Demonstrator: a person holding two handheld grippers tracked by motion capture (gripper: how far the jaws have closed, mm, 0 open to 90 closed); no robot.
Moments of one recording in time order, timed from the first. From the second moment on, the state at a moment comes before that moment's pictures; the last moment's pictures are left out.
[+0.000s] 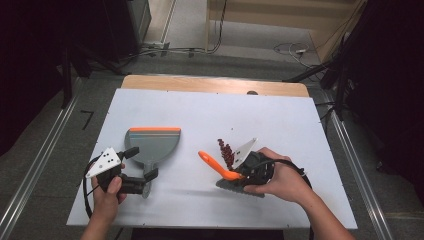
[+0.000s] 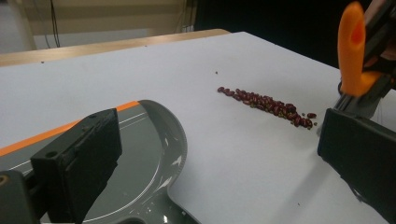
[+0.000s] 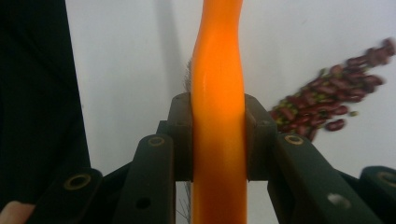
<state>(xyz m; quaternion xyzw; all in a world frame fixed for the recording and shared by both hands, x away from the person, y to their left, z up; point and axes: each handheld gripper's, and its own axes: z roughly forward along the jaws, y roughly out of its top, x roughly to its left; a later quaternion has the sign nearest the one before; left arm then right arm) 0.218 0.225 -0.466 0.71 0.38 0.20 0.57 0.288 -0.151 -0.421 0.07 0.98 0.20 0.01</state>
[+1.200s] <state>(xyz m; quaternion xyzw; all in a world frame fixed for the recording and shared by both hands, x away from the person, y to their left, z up) 0.220 0.220 -0.469 0.71 0.37 0.19 0.56 0.378 -0.139 -0.448 0.05 0.97 0.25 0.07</state>
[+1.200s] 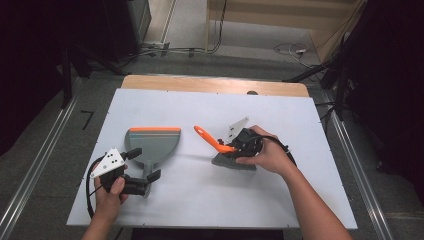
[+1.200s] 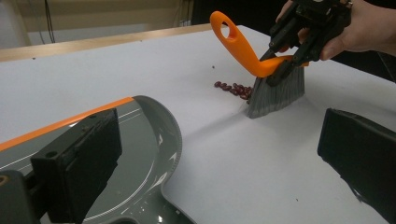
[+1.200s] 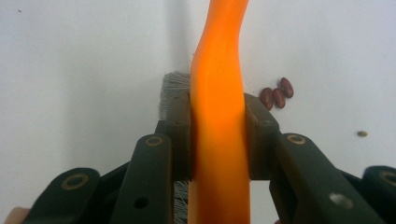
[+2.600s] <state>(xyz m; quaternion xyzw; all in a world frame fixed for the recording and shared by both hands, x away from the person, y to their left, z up) 0.221 0.219 -0.471 0.72 0.37 0.19 0.56 0.420 -0.134 -0.445 0.11 0.96 0.26 0.08</state>
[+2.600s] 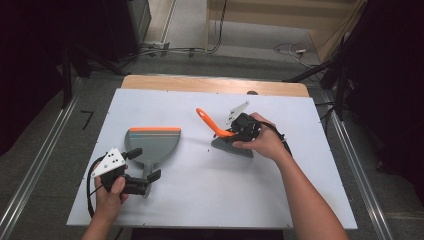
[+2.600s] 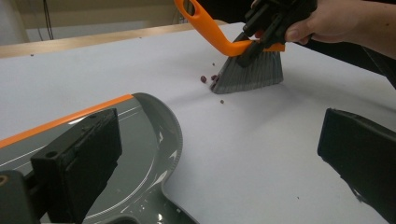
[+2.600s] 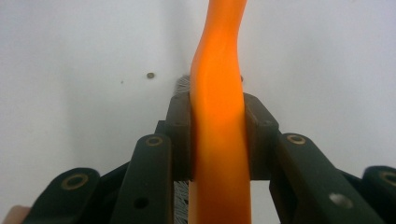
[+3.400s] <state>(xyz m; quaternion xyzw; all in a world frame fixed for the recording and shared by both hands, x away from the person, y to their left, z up) 0.221 0.218 -0.470 0.72 0.37 0.19 0.56 0.389 -0.082 -0.446 0.22 0.94 0.26 0.03</state>
